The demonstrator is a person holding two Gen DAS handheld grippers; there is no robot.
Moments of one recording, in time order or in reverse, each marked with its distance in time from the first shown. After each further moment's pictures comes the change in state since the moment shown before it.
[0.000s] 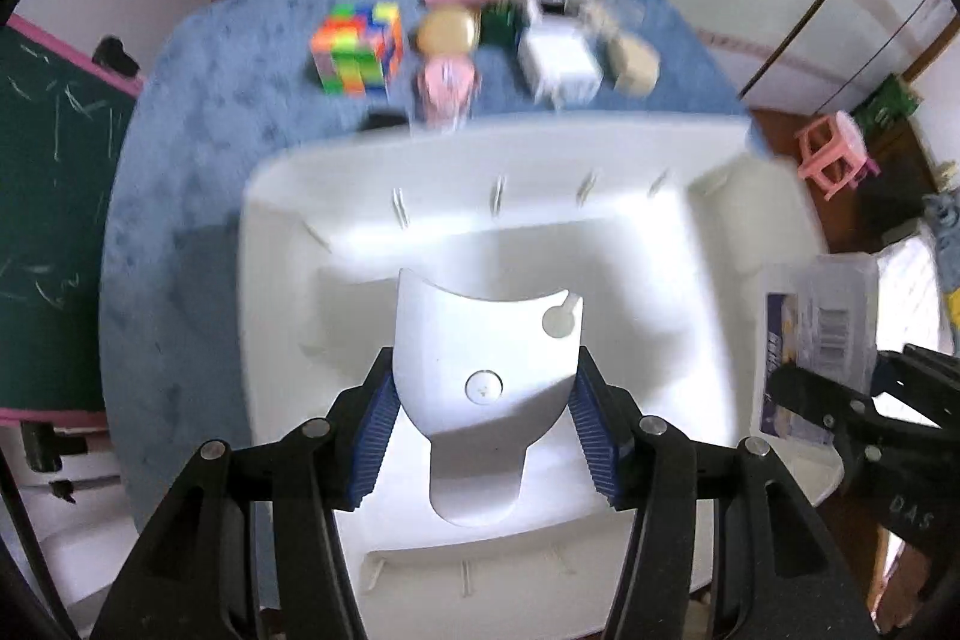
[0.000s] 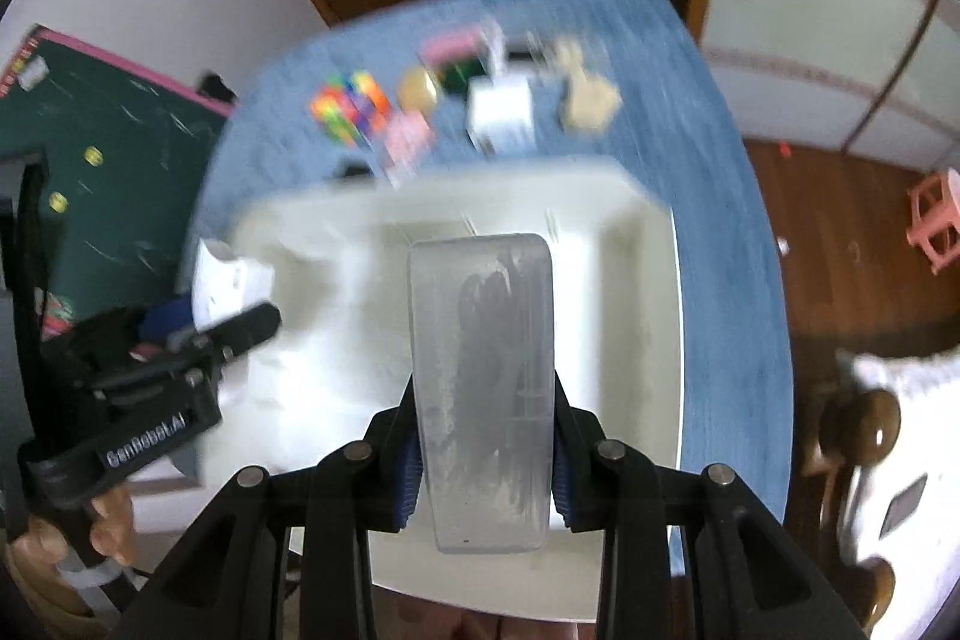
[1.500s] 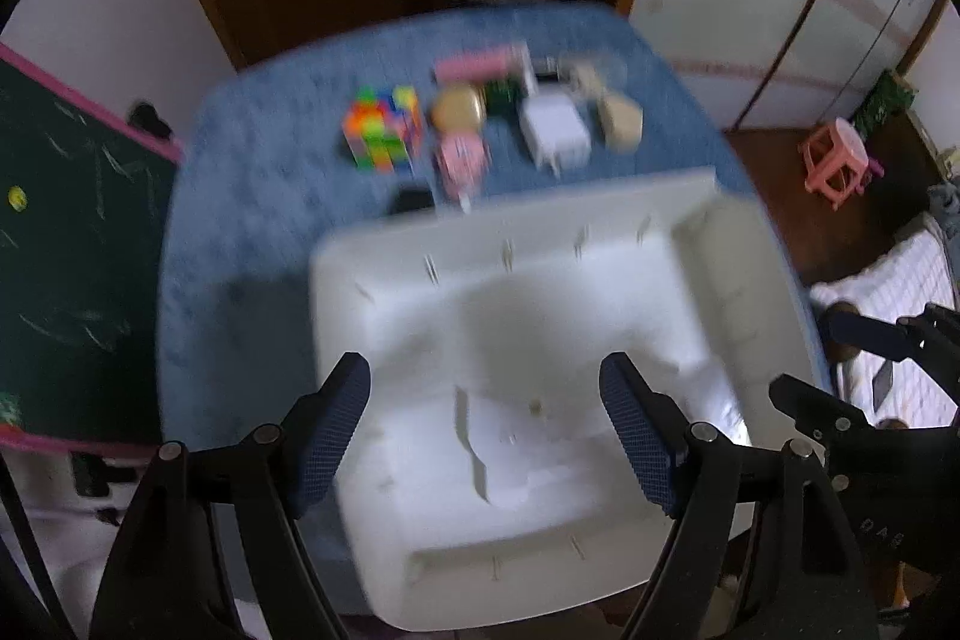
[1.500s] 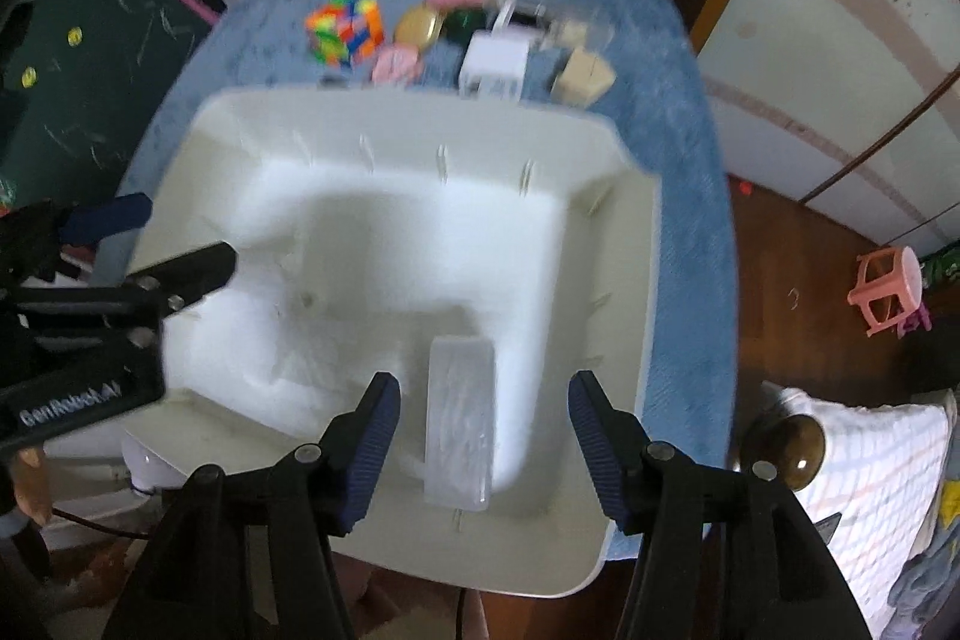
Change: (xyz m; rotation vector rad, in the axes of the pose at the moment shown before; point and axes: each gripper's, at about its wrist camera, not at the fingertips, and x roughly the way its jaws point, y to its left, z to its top) left arm -0.065 0.006 0.011 0.062 -0.160 0.055; right arm -0.029 0.030 -0.010 -0.187 -0.060 -0.170
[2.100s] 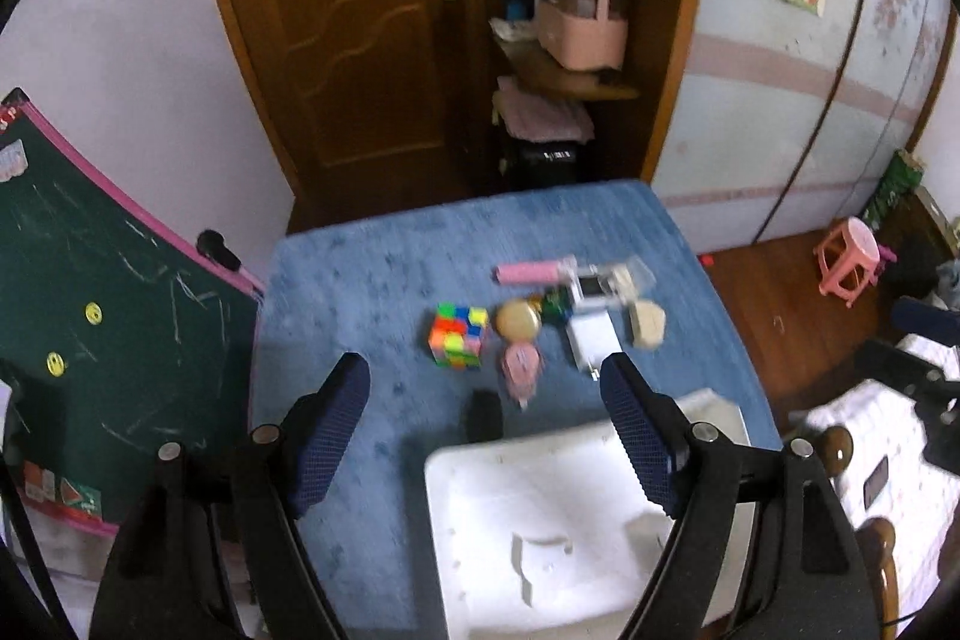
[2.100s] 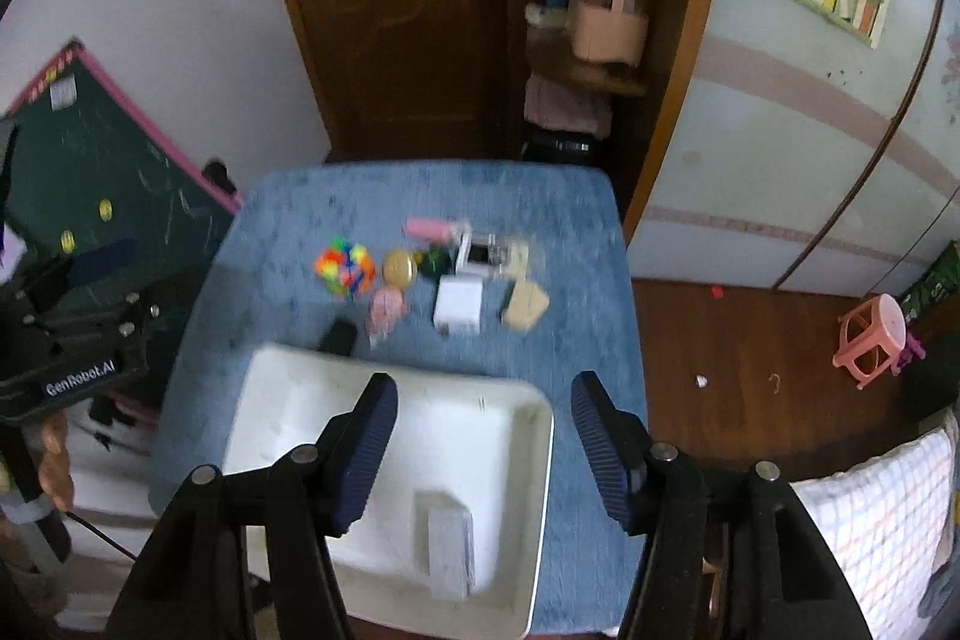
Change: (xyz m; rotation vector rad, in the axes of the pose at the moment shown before) left arm -0.084 0.039 0.107 -0.045 -0.232 0.066; right arm -0.142 -0.052 0.099 0.098 -0.301 0.019
